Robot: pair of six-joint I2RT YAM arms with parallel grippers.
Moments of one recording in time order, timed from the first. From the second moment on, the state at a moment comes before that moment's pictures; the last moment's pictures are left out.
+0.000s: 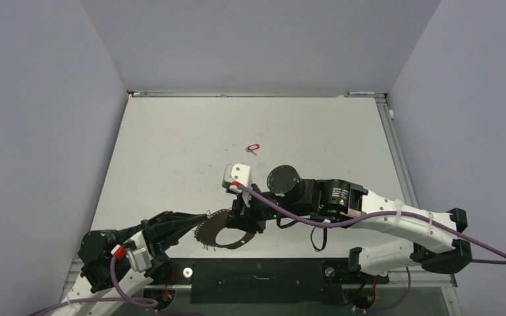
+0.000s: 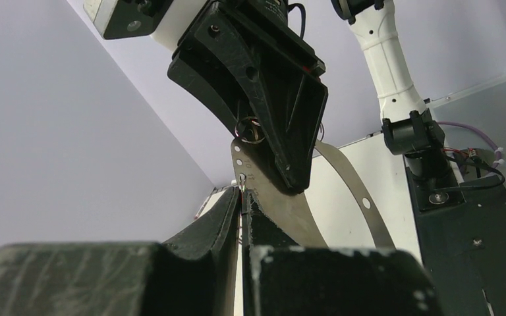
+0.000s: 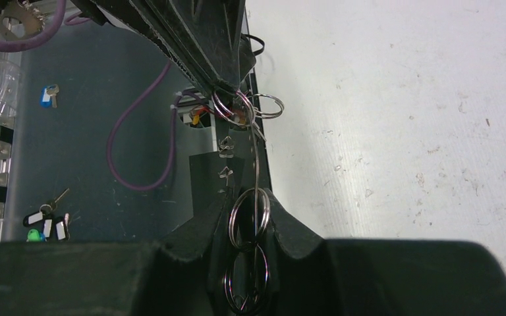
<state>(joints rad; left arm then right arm) -0.80 0.06 0.51 0.03 0.61 0.29 1.33 1.25 1.43 -0.62 -0.19 0.10</state>
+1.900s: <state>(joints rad) -0.80 0.33 0.59 -0.19 0.55 0.42 1.40 1.33 1.54 -0.83 0.08 -0.01</state>
